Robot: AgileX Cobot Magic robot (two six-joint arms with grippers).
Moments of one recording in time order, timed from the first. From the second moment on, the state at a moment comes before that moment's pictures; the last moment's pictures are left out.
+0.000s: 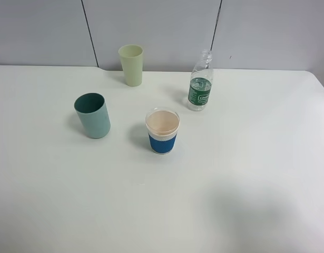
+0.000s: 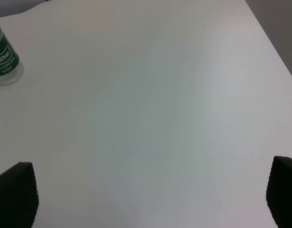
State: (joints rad) left arm -0.10 0.25 -0.60 0.25 0.84 -0.25; right arm -0.01 0.00 -0.50 -0.09 1.07 0.15
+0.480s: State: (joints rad) left arm -0.10 0.16 -0.58 0.25 1.00 -0.28; right arm -0.01 0.00 -0.50 -0.09 1.07 0.15
